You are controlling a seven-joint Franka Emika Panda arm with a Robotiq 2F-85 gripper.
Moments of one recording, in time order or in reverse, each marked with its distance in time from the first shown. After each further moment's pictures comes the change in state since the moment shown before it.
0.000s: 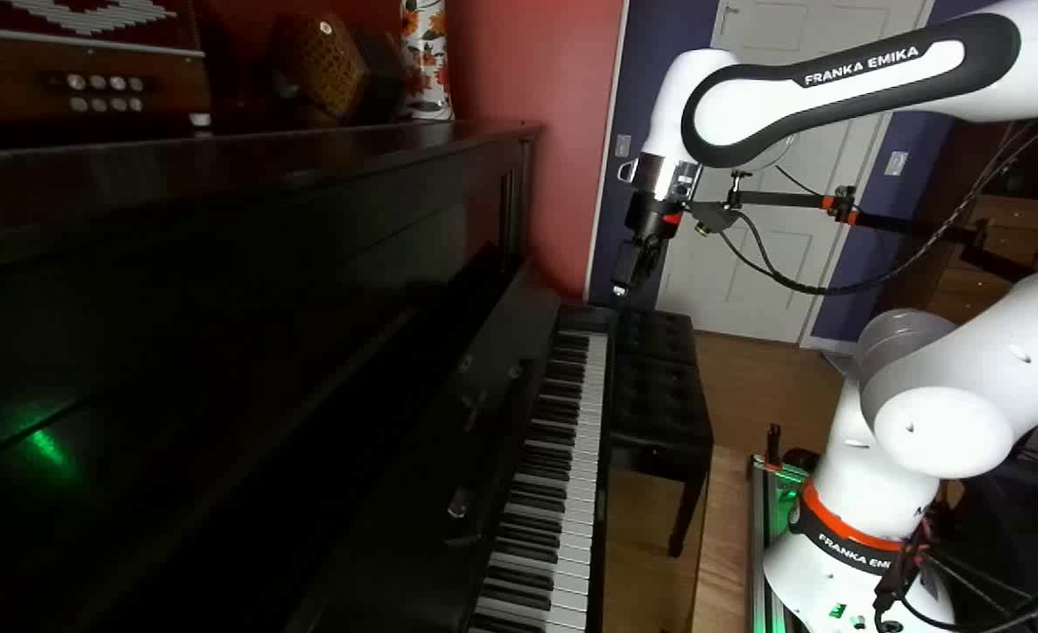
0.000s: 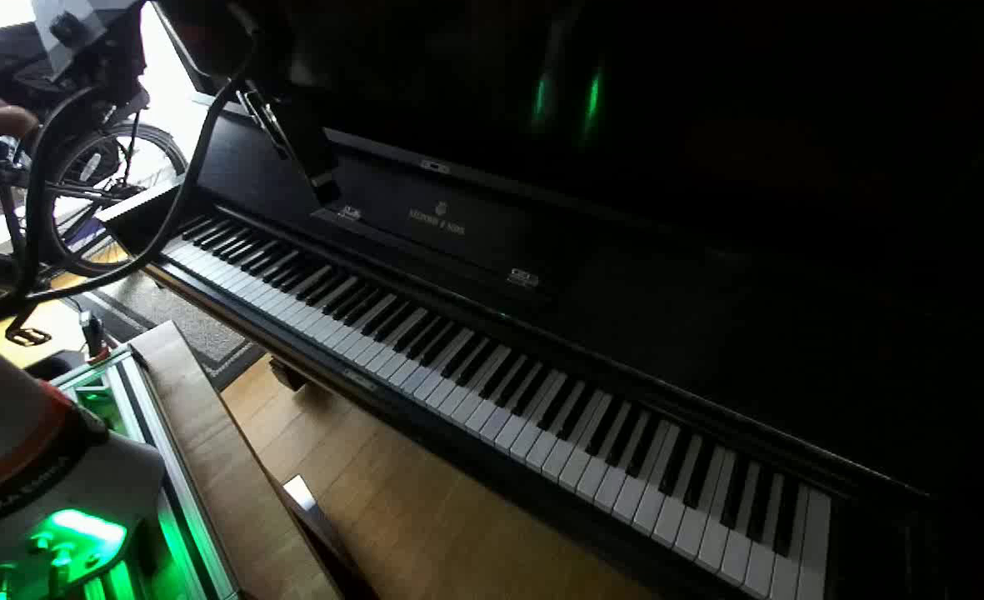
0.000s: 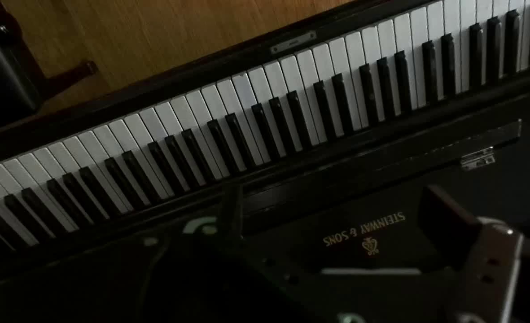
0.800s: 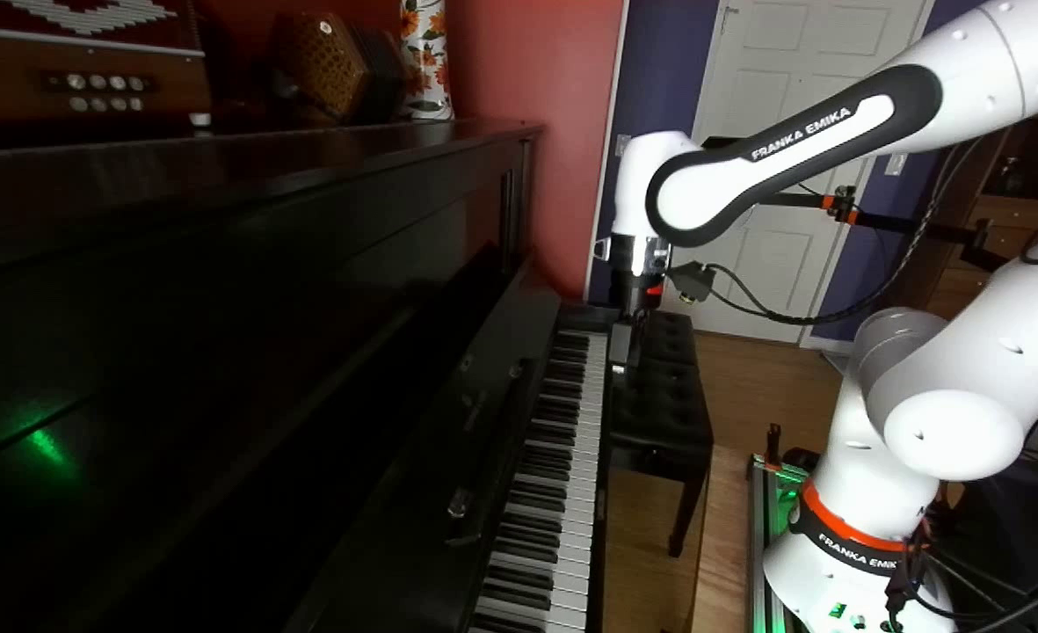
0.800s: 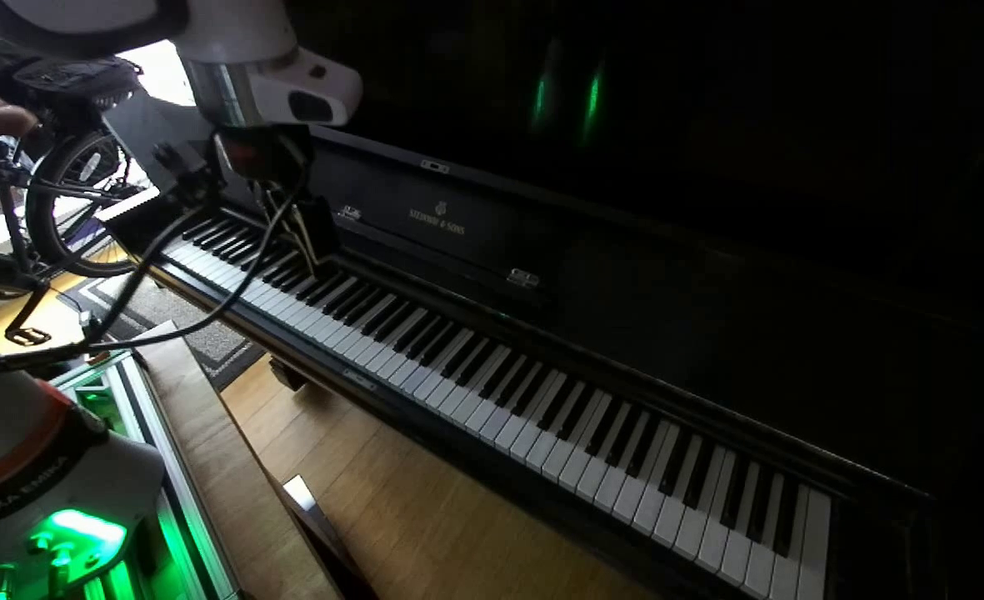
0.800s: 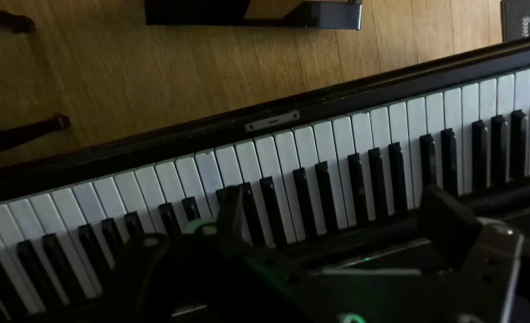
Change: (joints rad) arm 0.070 0.173 0.027 -0.127 0.018 0.106 -0.038
